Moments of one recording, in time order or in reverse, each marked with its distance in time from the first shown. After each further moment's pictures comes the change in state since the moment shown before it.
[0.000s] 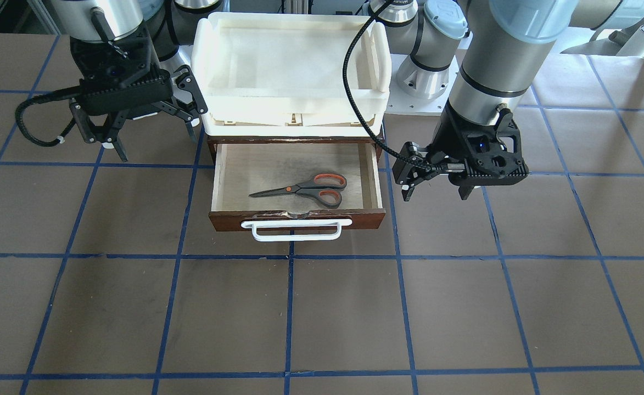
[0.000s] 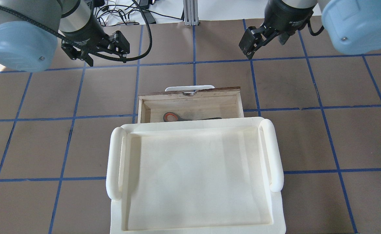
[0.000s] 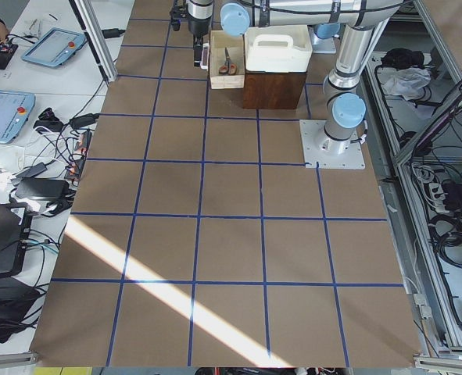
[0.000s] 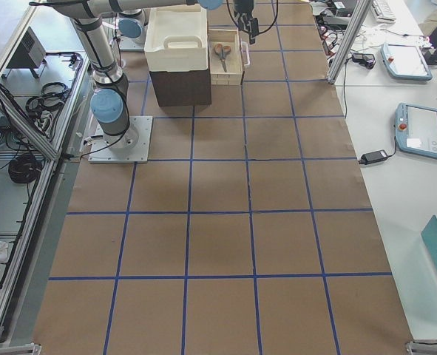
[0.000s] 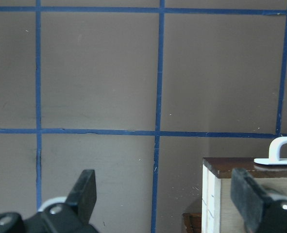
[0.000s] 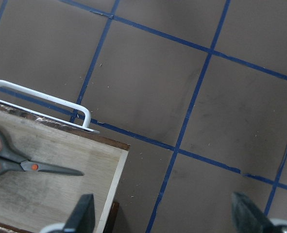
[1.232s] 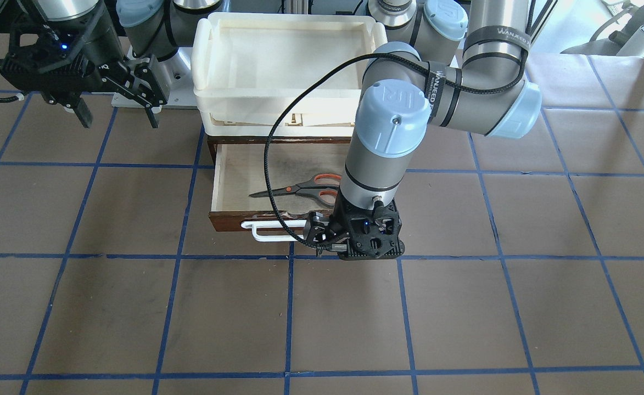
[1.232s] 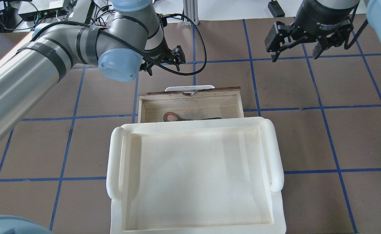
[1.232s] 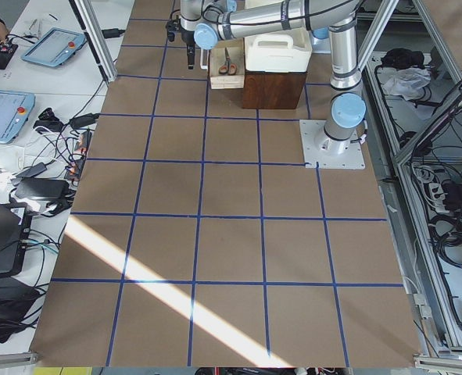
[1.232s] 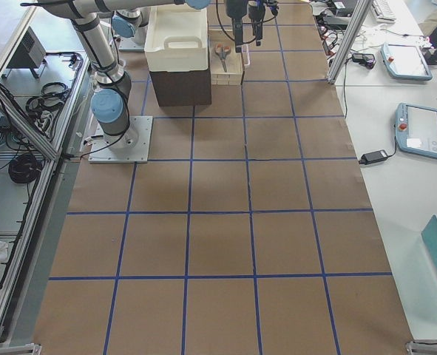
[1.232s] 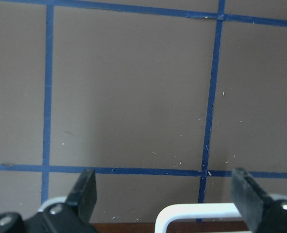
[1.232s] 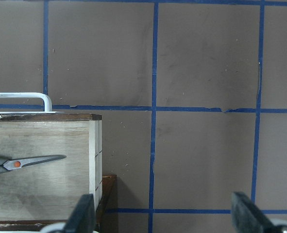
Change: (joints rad) left arm -0.210 -0.298 0.045 0.237 -0.001 -0.240; right arm -0.060 -0.057 0.017 0.131 -0.043 0.204
